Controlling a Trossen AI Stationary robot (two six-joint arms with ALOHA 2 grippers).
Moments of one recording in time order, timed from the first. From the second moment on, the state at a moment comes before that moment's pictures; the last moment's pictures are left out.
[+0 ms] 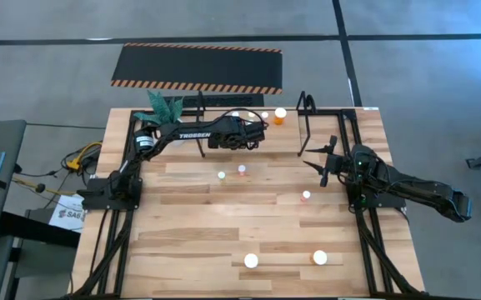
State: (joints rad) left arm 0.28 2.18 1.86 -1.07 -0.41 -1.25; right arm -0.46 0.23 0.01 0.04 -0.10 -0.52
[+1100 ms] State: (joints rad) left arm 0.31 2.21 1.86 -1.03 -0.41 -1.28; right arm -0.46 0.23 0.01 0.04 -0.10 -0.52
